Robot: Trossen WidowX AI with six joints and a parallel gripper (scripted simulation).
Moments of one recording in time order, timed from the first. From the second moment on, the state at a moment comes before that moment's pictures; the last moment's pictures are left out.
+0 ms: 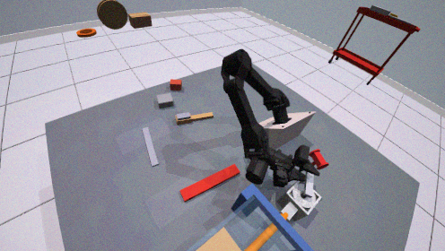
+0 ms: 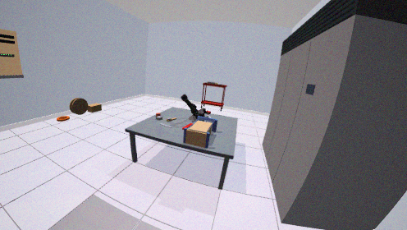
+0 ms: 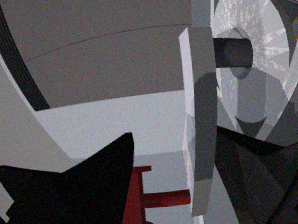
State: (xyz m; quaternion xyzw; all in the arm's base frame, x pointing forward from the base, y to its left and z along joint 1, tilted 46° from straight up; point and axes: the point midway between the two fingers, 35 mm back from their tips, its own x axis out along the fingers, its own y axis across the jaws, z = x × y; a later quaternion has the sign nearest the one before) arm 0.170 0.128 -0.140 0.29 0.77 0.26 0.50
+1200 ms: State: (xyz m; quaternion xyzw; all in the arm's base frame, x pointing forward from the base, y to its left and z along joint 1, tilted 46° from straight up) arm 0.169 0.129 -0.138 0.28 0.77 0.26 0.50
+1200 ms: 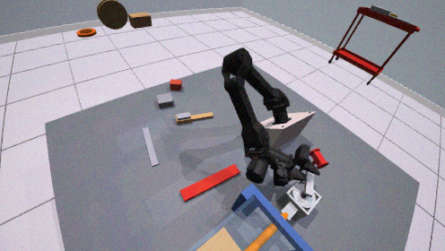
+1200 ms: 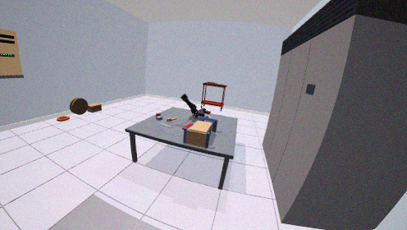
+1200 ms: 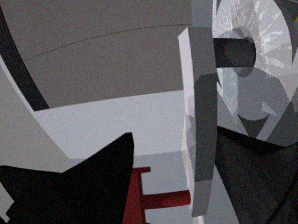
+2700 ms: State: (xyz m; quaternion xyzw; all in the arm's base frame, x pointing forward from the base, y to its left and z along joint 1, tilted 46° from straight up) arm 0.170 0.124 -0.144 0.28 0.77 0.26 0.50
